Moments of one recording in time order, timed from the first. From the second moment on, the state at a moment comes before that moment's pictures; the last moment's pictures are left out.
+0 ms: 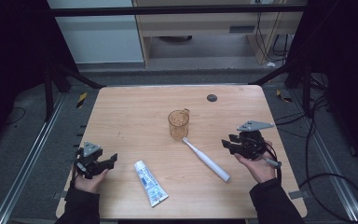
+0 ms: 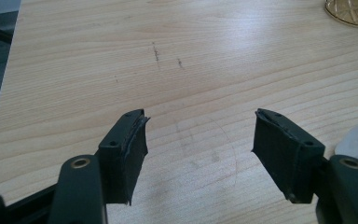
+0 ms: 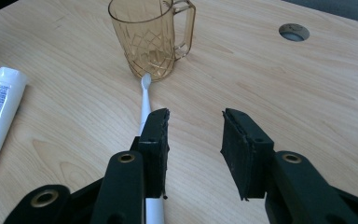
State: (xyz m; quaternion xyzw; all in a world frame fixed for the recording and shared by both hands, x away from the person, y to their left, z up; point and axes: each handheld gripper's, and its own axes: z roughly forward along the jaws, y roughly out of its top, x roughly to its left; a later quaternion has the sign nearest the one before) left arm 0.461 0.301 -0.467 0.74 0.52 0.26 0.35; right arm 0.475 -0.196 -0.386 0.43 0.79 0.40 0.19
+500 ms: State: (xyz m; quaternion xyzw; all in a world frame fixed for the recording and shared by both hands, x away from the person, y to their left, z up) left arm 0.462 0.301 -0.467 0.74 0.52 0.26 0.35; right arm 0.499 -0.162 -0.374 0.40 0.82 0.37 0.17
